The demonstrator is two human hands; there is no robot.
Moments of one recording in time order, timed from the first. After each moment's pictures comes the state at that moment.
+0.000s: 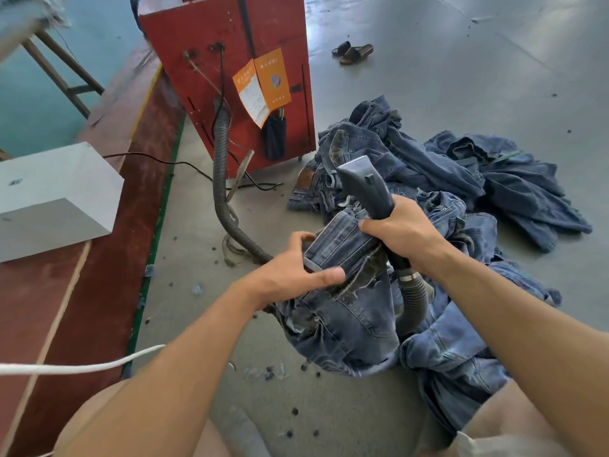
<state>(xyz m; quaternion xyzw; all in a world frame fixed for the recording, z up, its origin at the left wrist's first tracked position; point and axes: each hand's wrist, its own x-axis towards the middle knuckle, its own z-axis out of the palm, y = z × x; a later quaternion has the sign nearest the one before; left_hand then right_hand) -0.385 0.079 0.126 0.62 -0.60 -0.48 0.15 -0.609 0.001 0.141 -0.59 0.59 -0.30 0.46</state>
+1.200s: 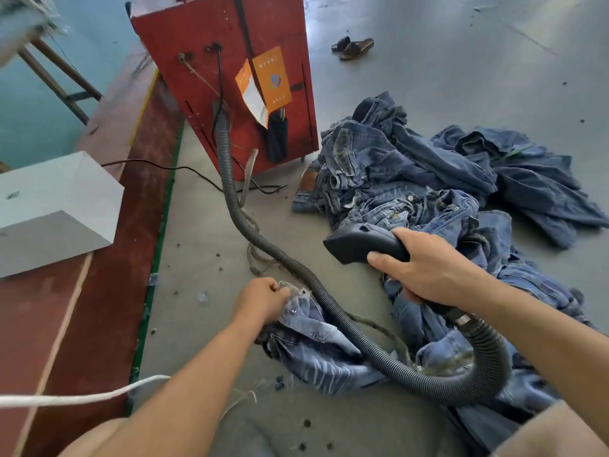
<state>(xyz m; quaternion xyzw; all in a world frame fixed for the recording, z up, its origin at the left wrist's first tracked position) -0.339 0.077 0.042 0.83 -0.44 -0.32 0.09 -0.625 0.038 0.157 -0.73 0.55 -0.12 0.38</state>
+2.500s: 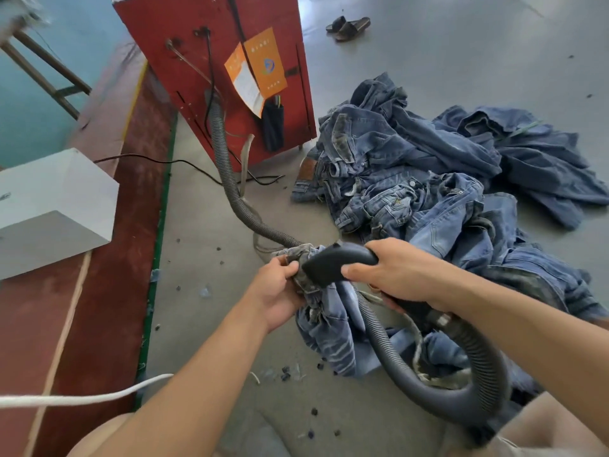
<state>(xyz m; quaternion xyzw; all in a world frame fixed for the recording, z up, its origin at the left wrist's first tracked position) -0.379 0.073 0.087 0.55 -0.09 -0.70 0.45 -0.590 0.046 0.142 -0.69 0.54 -0.06 0.48</state>
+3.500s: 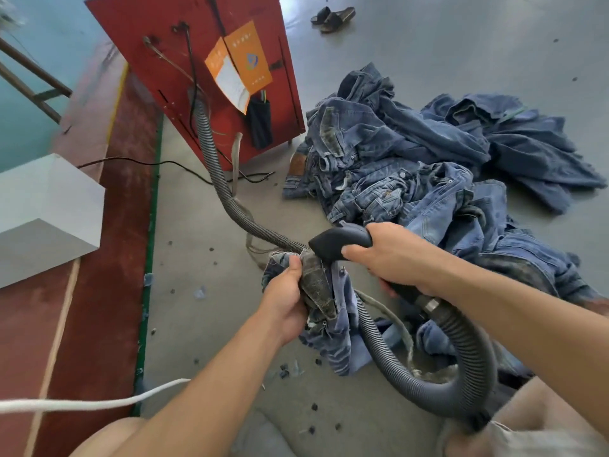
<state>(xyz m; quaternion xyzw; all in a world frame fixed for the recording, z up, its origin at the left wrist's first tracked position) -0.411 0.083 0.072 0.61 -0.07 -0.67 0.43 -0.591 0.039 0.149 -0.67 0.59 -0.07 0.45</state>
